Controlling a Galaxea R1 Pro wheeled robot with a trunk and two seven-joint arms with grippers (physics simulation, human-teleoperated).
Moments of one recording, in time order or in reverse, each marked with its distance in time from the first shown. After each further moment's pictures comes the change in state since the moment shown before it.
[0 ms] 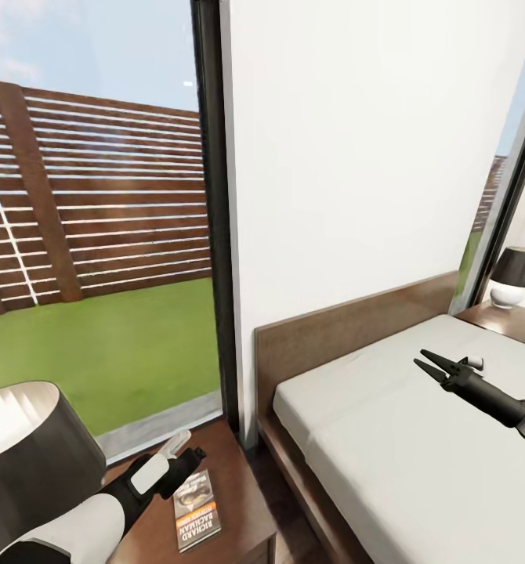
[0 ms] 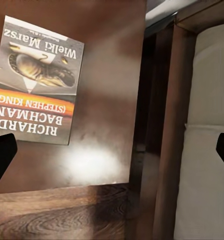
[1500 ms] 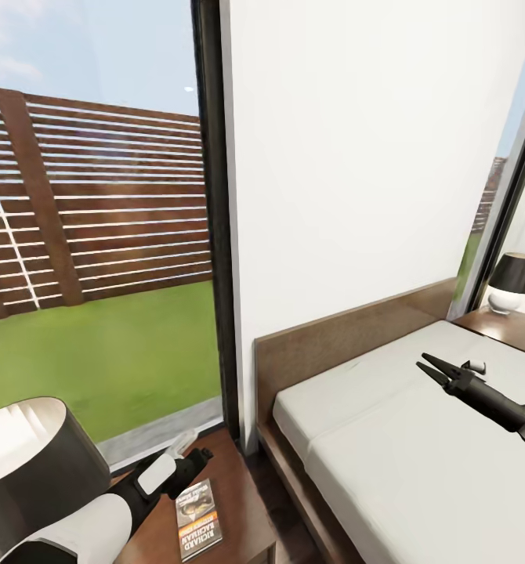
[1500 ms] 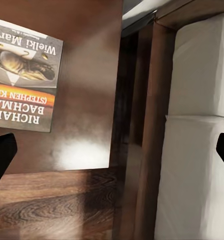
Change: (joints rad) left arm 0.000 -0.027 -0.002 -0.001 -0.001 0.000 0.001; right arm 0.000 0.000 -0.001 0.037 0.001 -0.043 0.000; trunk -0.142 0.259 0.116
